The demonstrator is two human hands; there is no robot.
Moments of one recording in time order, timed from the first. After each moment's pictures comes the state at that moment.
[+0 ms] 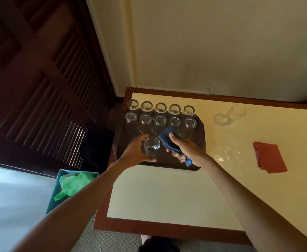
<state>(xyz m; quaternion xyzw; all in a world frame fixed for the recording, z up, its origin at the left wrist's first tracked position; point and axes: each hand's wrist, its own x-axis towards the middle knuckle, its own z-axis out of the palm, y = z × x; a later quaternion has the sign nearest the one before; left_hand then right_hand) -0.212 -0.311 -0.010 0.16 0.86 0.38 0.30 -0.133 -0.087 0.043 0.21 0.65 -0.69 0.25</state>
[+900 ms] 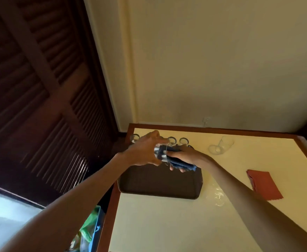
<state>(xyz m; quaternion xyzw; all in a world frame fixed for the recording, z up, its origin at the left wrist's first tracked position) -0.238 -0.273 0.163 0.41 0.86 0.23 0.16 -0.153 -0.073 0.157 0.08 0.81 -0.52 0.26</state>
